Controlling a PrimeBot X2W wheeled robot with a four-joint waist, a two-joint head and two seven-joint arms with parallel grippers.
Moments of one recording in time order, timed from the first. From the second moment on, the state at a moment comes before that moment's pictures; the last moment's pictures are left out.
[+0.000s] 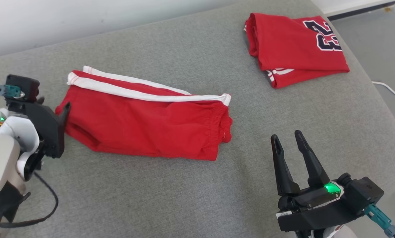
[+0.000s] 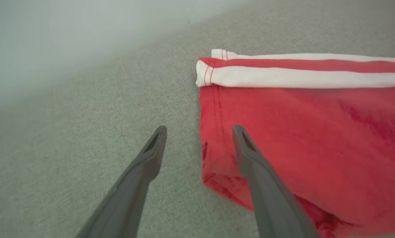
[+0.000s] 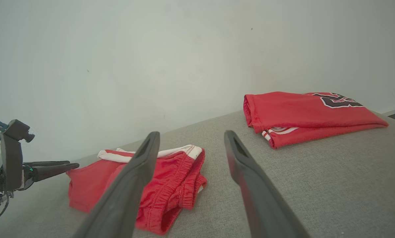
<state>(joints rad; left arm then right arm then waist) -0.89 0.54 -0.60 0.75 -0.66 -0.13 0.25 -0.13 -0.09 0.25 -0.01 0.42 0.13 -0.26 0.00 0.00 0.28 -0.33</state>
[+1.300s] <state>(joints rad) -0.70 0.49 -0.64 0.48 -0.80 -0.06 0.38 -0.09 -0.11 0.18 0.04 0.38 0.13 -0.26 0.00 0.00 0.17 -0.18</state>
